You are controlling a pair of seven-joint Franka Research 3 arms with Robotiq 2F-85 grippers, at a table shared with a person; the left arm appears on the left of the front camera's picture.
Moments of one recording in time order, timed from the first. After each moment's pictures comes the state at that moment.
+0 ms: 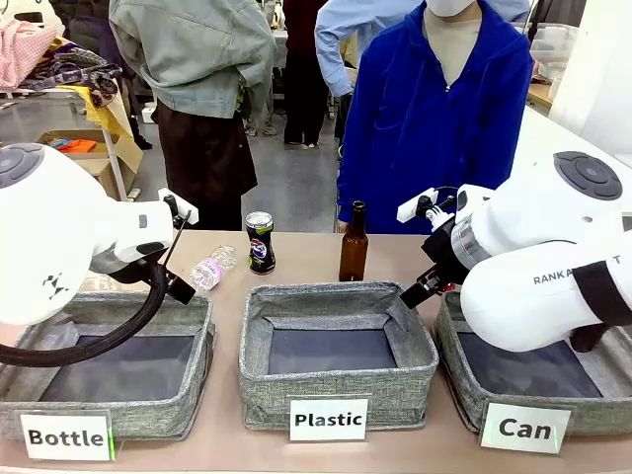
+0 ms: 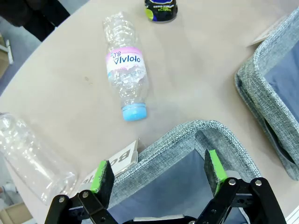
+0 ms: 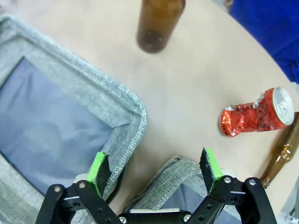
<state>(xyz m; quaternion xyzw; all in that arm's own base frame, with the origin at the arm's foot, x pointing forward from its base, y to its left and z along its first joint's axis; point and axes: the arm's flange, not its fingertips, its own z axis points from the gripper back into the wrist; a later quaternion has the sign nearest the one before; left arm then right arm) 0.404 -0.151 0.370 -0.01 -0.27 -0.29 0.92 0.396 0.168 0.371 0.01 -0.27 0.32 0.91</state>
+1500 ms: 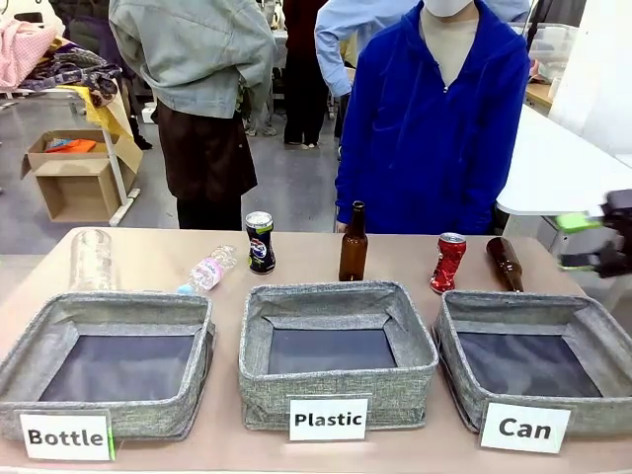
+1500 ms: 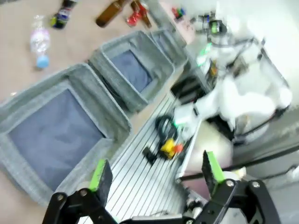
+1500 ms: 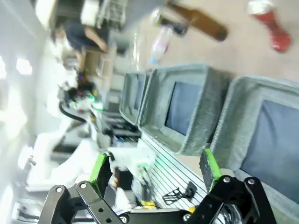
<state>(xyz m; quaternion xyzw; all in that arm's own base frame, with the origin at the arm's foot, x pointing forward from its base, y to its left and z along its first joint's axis) 0.297 0.124 0.465 -0.53 -0.19 -0.18 0.81 0.333 -0.089 0.447 0.54 -0.16 0.00 0.82</state>
